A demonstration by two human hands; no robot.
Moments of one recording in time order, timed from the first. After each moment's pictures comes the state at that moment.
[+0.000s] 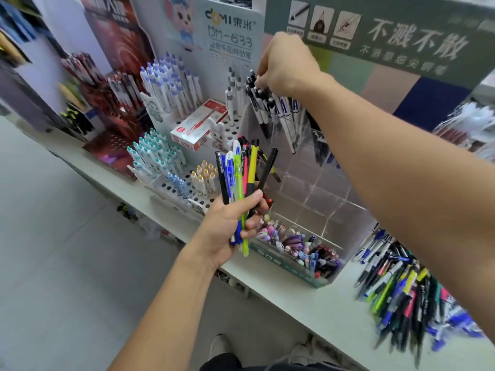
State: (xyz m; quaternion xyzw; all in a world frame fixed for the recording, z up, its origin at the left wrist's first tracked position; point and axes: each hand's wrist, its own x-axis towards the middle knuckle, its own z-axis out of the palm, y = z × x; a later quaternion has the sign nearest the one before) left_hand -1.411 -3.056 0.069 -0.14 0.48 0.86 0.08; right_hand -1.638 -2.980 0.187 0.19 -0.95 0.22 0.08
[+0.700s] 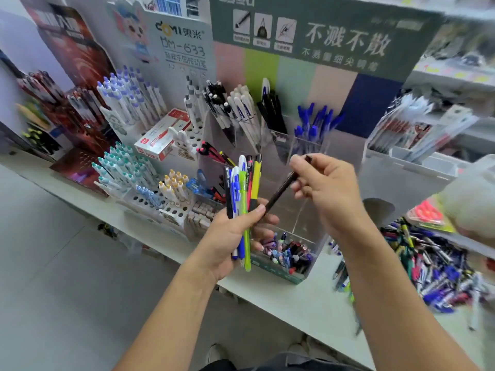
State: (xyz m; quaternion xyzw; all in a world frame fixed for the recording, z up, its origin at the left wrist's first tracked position) left_hand -1.415 -3.000 0.064 -0.16 0.53 0.82 0.16; right_hand -1.477 -2.834 0.109 -0.01 -0.72 0.69 -0.02
